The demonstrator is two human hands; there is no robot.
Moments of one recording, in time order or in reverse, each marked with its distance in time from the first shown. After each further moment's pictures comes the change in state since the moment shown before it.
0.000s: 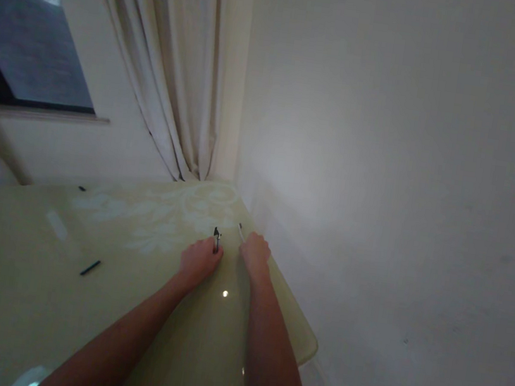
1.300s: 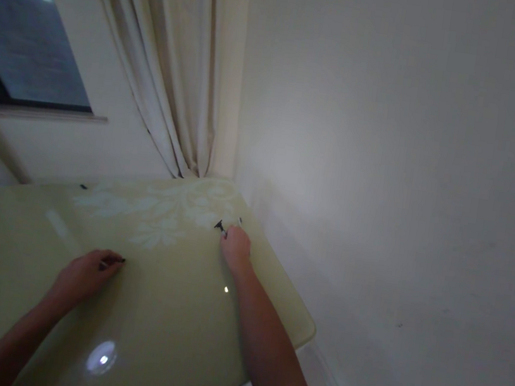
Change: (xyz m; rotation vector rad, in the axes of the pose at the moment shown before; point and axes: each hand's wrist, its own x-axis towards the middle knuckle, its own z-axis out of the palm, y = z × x) left_hand -0.044 -0.237 -0.046 -0.030 0.095 -0.112; right_hand -0.011 -0.043 0.028 0.021 0.038 -0.092
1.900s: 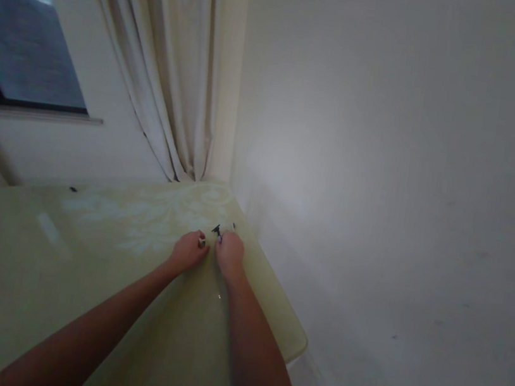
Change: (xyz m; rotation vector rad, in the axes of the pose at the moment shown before) left_hand 0.055 0.206 0.071 -0.116 -0.107 0.195; right_hand 0.005 0.008 0.005 0.011 -0.002 -0.031
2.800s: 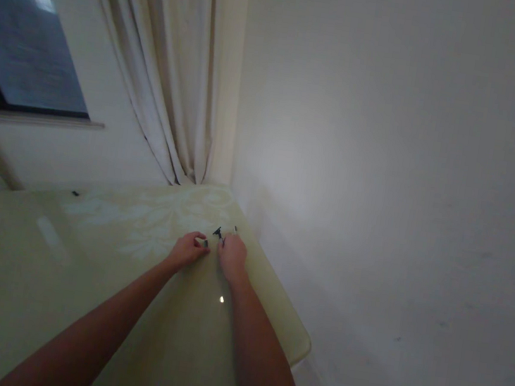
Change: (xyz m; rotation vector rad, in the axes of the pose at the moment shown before) left_hand 0.009 -0.013 -0.003 -0.286 -0.041 -0.113; right_hand -0.001 0.001 -0.002 0.022 0.034 0.004
